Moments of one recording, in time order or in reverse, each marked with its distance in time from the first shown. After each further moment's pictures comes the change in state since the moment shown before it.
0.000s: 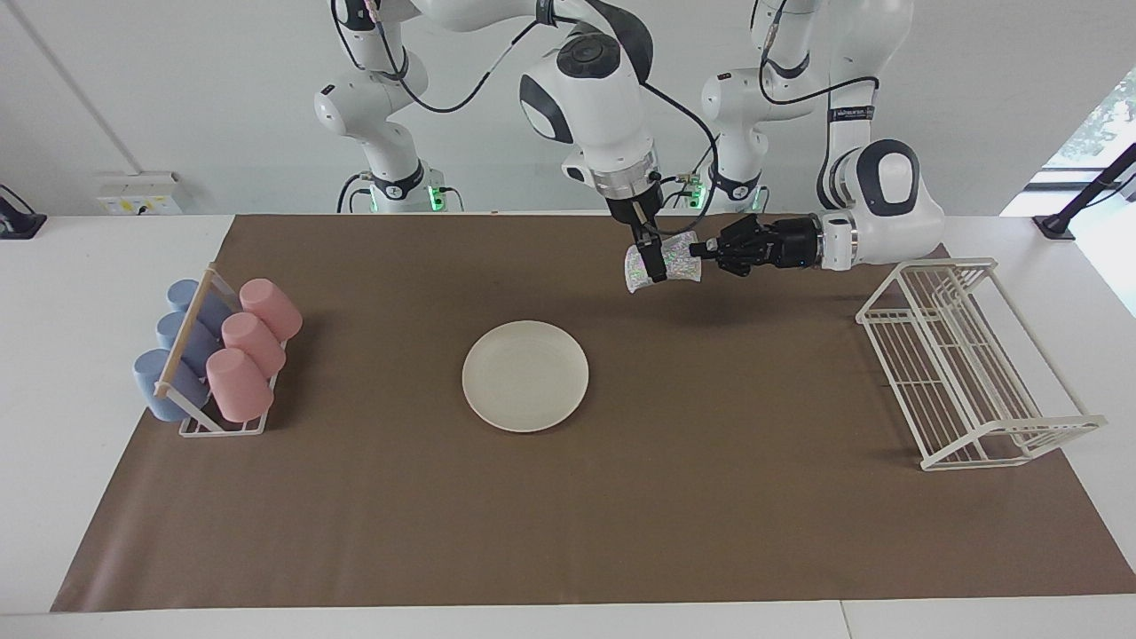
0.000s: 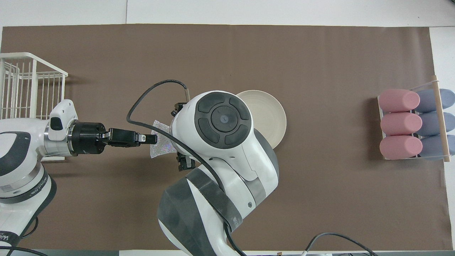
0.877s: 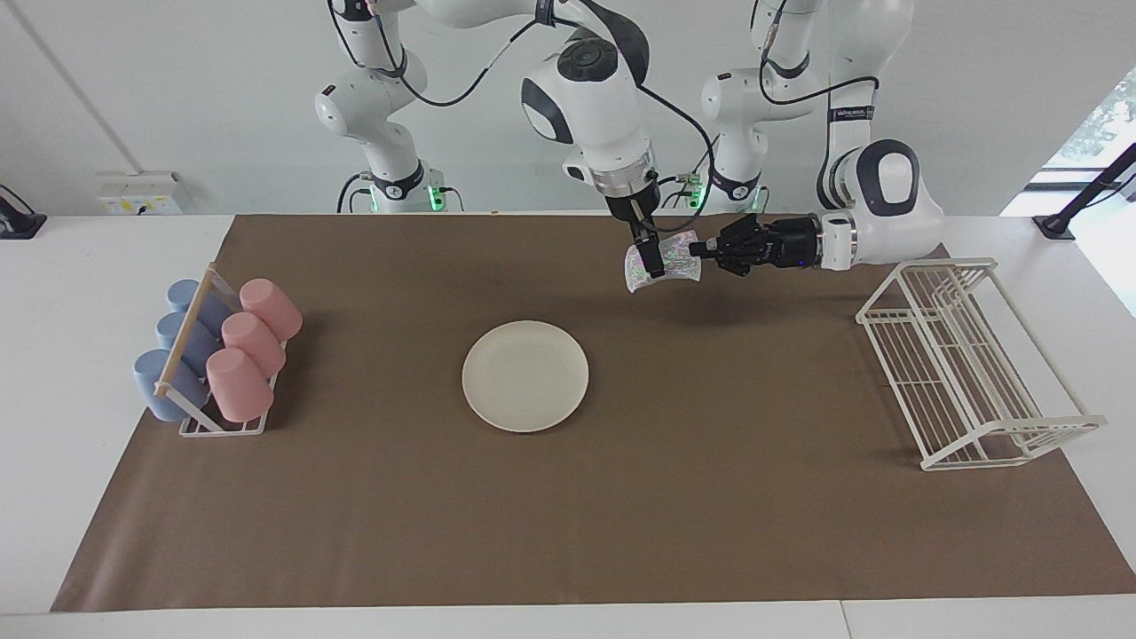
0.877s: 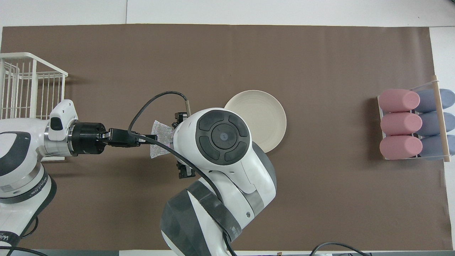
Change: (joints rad) left arm 0.000 0.000 0.000 0.000 0.000 -0.005 0.000; right arm 0.023 -0.046 -0.001 -0.115 0.000 0.081 0.002
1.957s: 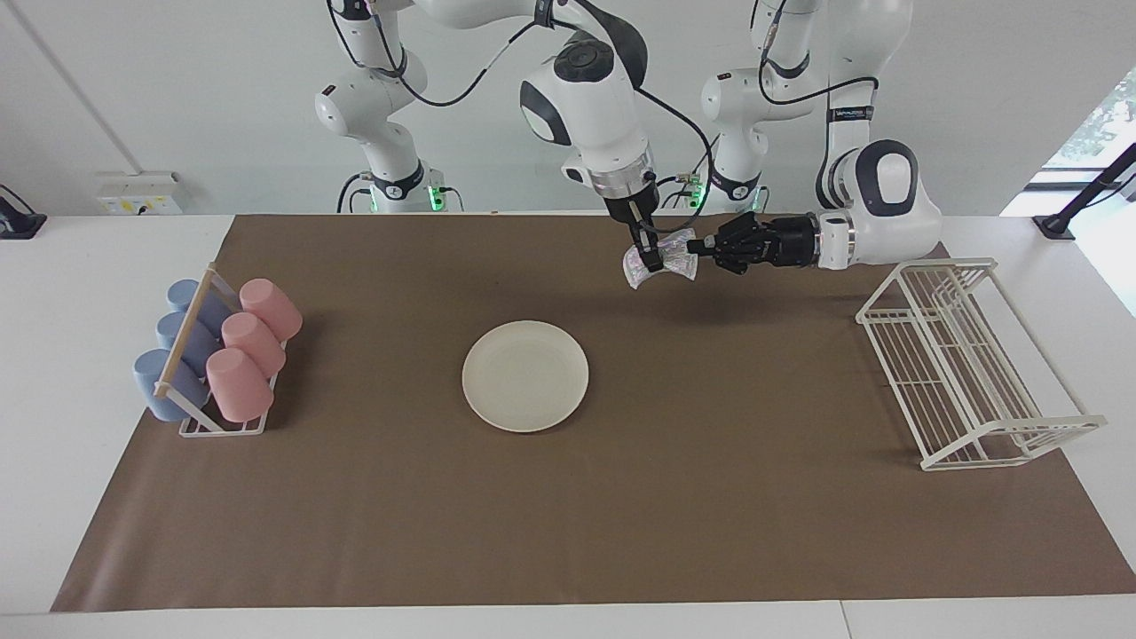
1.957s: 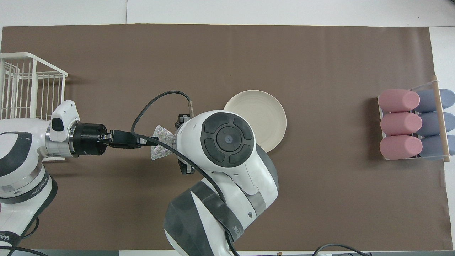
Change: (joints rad) left arm -0.001 0.000 -0.004 -0.003 0.000 -0.013 0.001; right arm 0.000 -0.005 0.000 -0.014 0.000 0.031 0.000
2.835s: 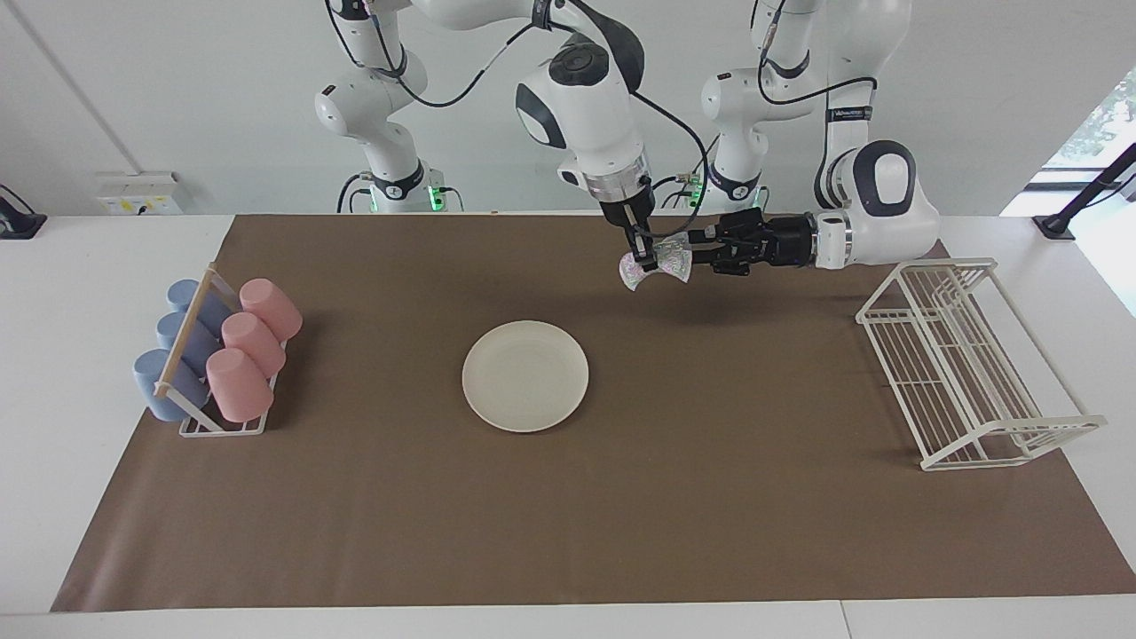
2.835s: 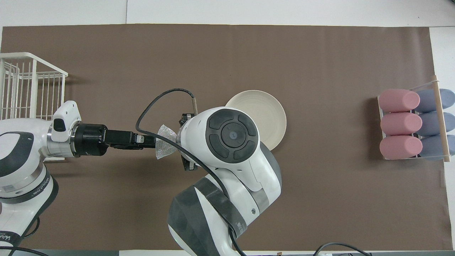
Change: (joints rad) left arm -0.004 0.000 -0.001 0.000 0.000 0.000 0.005; right arm -0.006 0.000 -0.011 -0.007 0.000 -0.010 0.000
